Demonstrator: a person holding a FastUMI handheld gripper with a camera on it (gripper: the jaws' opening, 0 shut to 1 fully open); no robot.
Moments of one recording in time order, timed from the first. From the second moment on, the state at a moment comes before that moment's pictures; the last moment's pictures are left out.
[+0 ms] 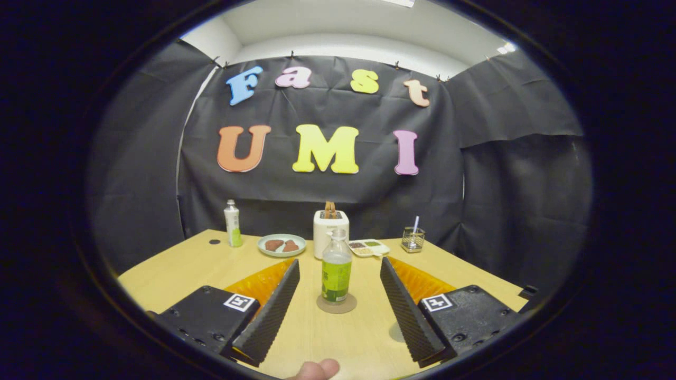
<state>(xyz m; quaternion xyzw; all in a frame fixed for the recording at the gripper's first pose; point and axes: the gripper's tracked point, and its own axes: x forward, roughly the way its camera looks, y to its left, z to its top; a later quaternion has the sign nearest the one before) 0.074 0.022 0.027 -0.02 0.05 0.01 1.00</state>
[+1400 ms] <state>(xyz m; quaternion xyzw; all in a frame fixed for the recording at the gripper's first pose) 0.002 0.038 0.021 -0.02 0.01 0.03 1.00</state>
